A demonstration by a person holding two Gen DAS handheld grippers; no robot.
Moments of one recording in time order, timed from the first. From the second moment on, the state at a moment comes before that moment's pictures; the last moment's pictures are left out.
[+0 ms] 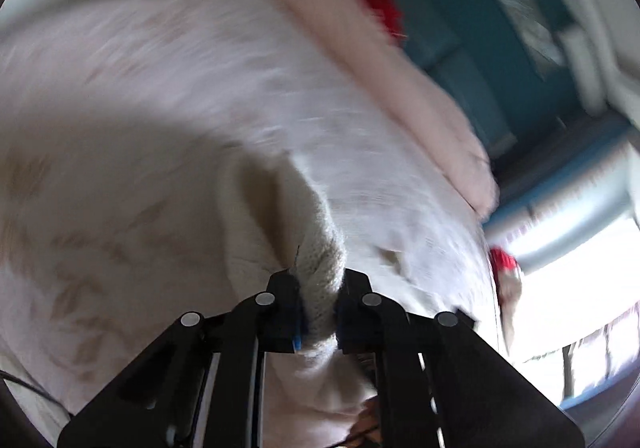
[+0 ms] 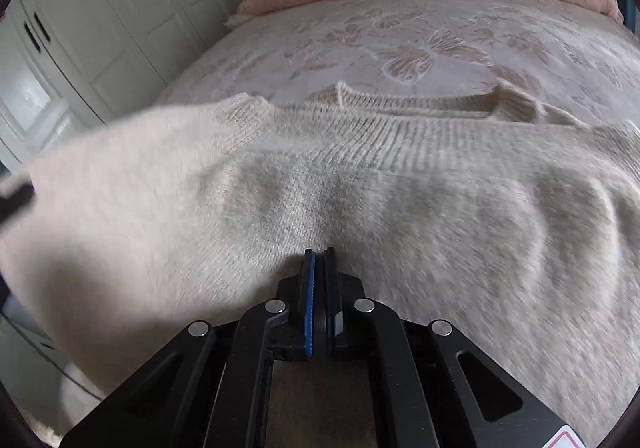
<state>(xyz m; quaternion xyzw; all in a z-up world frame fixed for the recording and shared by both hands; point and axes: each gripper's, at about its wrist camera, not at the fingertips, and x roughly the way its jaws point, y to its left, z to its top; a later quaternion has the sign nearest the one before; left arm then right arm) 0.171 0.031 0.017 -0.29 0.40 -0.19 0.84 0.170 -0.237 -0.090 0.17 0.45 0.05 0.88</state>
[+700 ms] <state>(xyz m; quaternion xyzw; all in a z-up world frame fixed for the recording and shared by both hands) 0.070 -0.253 -0.027 -0.04 0.50 -0.34 0.79 -0.082 -0.432 -0.047 0.28 0.37 -0.10 0.88</state>
